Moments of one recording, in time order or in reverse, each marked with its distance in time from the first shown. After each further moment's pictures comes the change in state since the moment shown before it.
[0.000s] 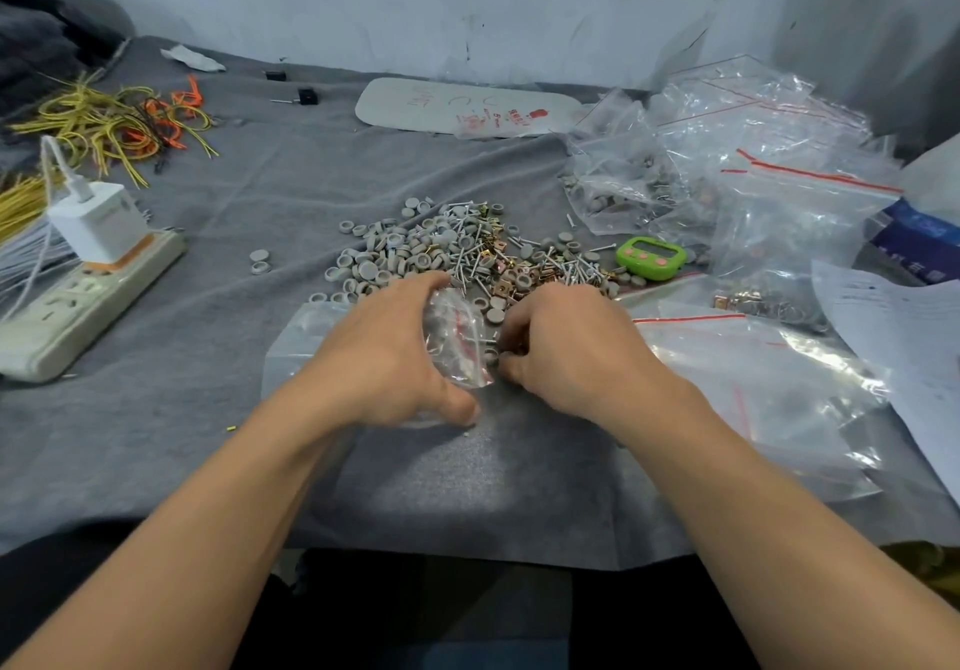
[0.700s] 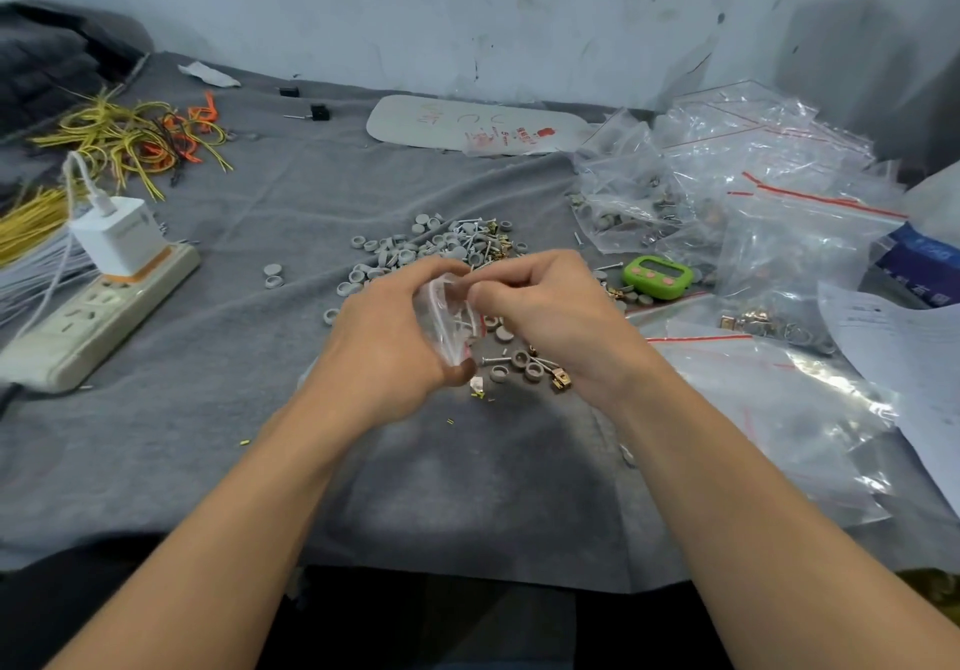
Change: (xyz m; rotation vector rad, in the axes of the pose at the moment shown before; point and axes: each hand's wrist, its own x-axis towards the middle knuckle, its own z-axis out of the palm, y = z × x) left_hand 0.006 -0.008 -0.004 -0.269 0.320 0.129; right_hand 0.024 -0.019 -0.008 1.013 0.007 0.023
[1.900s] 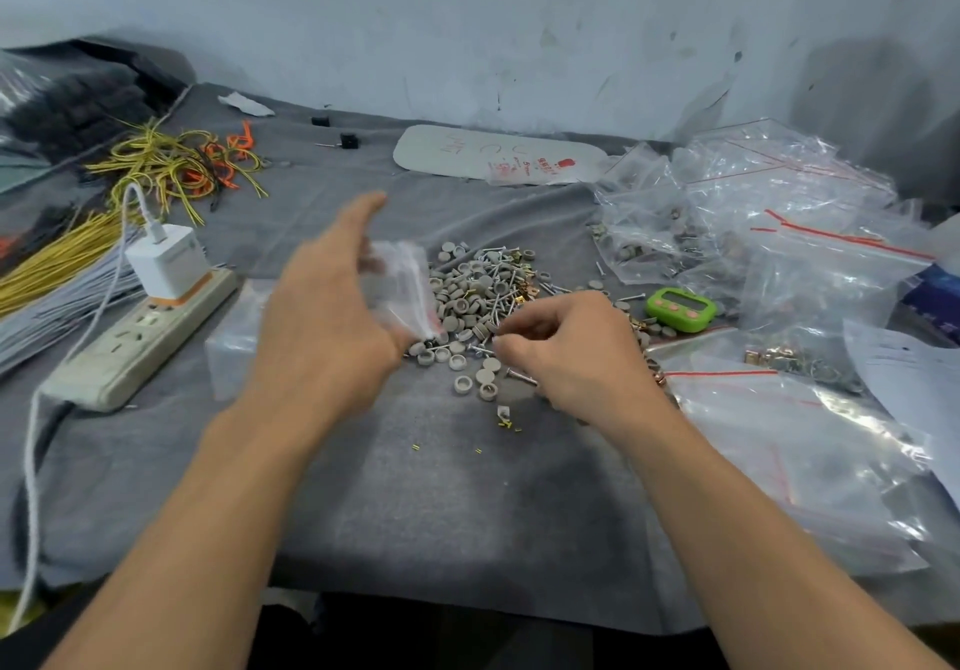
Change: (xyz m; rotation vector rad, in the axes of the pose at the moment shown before) left_hand 0.004 -0.009 -0.053 0.206 0.363 0.011; right_hand 0.002 0.009 0.005 -0.351 0.142 0.003
